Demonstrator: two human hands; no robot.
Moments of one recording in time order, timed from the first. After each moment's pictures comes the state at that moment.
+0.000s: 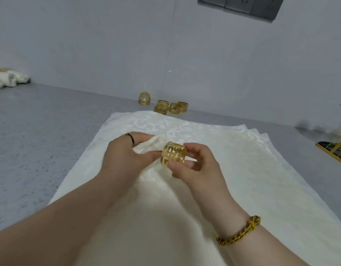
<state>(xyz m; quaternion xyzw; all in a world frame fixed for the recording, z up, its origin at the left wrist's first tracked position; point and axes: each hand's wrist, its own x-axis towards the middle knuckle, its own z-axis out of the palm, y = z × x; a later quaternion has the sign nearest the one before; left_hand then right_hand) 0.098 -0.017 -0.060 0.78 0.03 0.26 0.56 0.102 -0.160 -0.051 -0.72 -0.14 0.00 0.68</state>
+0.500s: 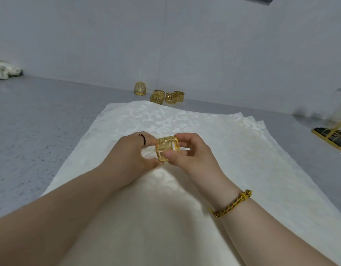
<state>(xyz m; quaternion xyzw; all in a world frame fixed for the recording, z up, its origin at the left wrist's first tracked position) 0.095 -0.020 -0.064 0.91 -0.08 0.17 0.38 0.109 -0.166 -0.054 -0.74 -0.16 0.04 0.65</state>
